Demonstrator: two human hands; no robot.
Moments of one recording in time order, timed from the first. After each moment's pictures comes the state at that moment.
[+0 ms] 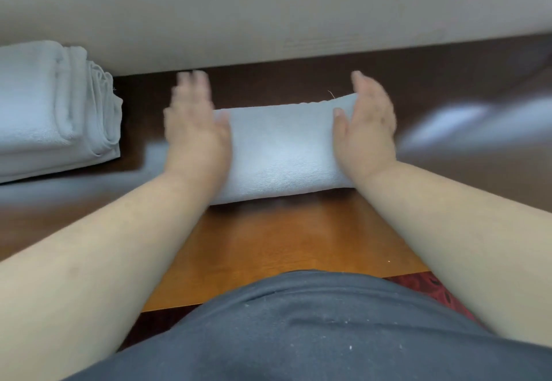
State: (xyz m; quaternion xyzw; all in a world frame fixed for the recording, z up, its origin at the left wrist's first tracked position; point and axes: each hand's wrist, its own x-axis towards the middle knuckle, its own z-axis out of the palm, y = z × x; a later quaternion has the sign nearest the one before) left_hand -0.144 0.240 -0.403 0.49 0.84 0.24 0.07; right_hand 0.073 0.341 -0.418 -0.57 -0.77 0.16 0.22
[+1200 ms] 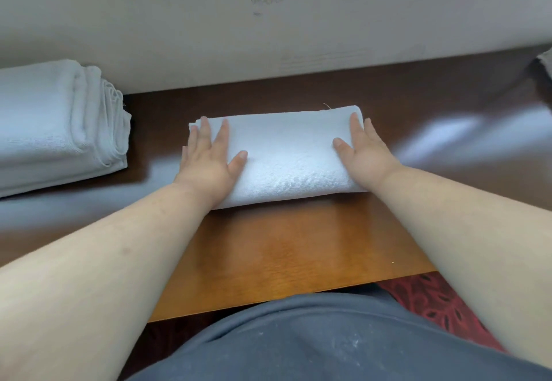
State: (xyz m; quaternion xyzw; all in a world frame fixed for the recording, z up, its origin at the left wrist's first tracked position) left_hand -0.168 0.220 -0.456 0.53 0.82 0.04 0.21; right_hand 0.114 0.346 -0.450 -0.61 -0.72 0.33 -0.03
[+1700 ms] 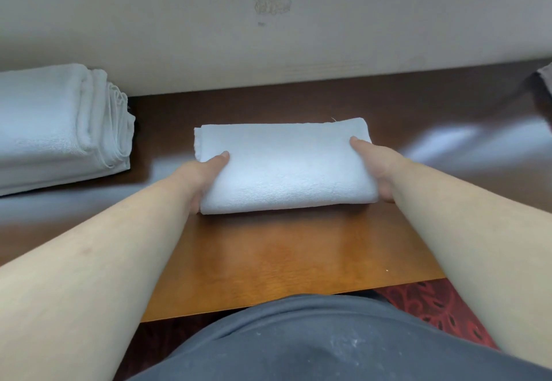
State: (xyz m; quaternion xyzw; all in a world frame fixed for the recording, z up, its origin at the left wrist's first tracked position) left_hand -0.178 0.218 -0.446 0.04 0.78 0.31 0.54; right_hand 0.121 0.359 -0.433 -0.68 -0.34 0.65 0.10
